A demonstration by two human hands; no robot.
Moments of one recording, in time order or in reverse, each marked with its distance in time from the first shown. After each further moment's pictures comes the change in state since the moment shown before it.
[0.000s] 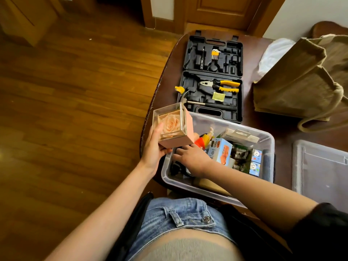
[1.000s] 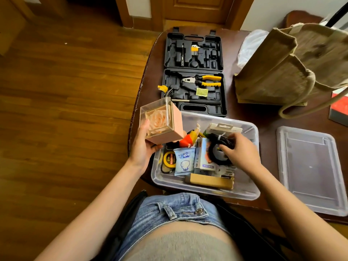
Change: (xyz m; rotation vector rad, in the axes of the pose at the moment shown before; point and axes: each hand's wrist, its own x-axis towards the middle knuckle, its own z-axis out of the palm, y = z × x) left_hand 0.014 0.002 0.001 -0.022 -0.103 -0.003; right_hand -0.119 0.061 0.002 0.681 0.403 1.026
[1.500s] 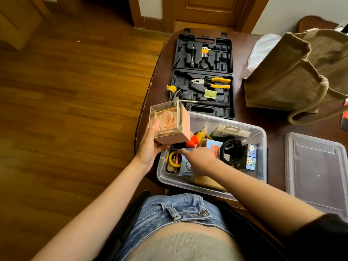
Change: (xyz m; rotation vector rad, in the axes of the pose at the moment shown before) left_hand -0.001 -0.001 -0.002 0.043 -0.002 0.009; right_hand -0.003 -0.085 0.073 -0.734 -0.465 -0.645
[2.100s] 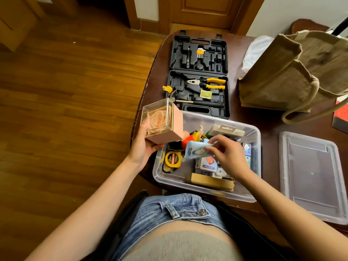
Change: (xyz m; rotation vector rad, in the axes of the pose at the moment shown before) left_hand 0.000 0.001 -0.008 -0.075 -0.035 -0.022; right_hand -0.071 0.051 0.004 0.859 0.654 0.237
